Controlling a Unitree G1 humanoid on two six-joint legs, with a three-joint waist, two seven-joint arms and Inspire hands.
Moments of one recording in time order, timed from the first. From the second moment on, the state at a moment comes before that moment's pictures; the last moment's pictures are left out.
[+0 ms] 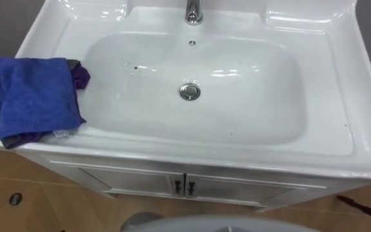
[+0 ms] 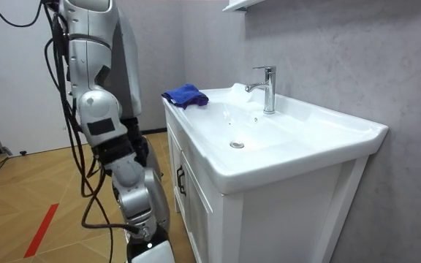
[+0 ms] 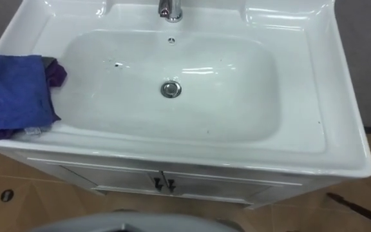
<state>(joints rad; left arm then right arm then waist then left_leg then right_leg) 0.27 0.24 0.29 1.03 0.21 0.13 0.03 0.19 -0.31 -0.10 1.16 -0.17 0.16 0.16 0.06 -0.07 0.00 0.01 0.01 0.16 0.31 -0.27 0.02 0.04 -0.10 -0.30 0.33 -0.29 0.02</state>
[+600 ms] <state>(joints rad) 0.23 0.25 0.25 1.13 0.20 0.16 -0.01 0.19 -0.30 -0.09 1.16 -0.20 0.21 0.16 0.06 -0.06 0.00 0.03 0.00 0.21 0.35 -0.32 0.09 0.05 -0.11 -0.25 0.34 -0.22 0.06</state>
